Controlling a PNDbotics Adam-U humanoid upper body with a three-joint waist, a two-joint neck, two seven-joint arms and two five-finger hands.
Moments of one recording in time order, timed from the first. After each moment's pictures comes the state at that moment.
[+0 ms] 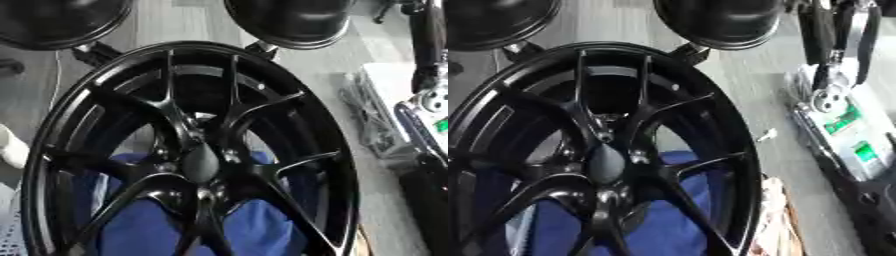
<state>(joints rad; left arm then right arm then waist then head) -0.71 0.89 -0.06 -1.35 -0.41 0.38 -0.16 -0.32 -0.66 -0.01 -1.99 -0.16 0.22 -0.89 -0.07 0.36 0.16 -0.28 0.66</state>
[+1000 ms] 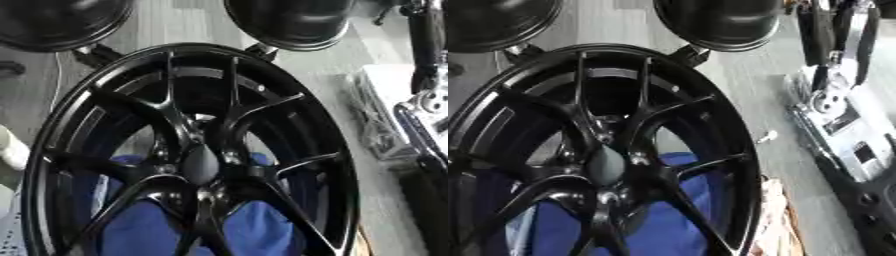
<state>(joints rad) -0.70 0.88 -0.05 -1.36 -0.40 0.39 -0.23 -0.32 -0.66 -0.01 -1.99 -0.16 0.22 -0.89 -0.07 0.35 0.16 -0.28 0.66</state>
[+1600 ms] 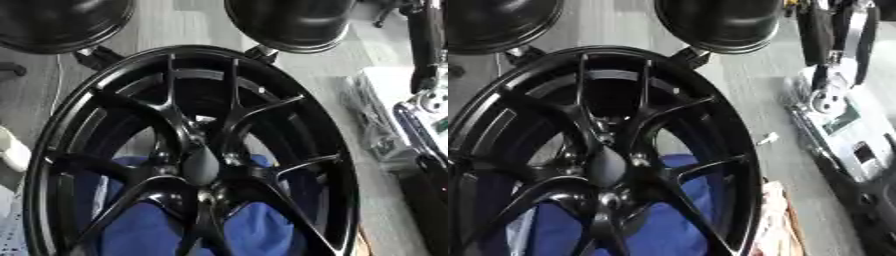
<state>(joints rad) -0.65 0.86 0.00 -1.50 -0.17 0.35 -0.08 -0.33 -0.66 -0.01 -1.99 -0.15 0.22 -0.88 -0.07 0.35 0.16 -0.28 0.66</state>
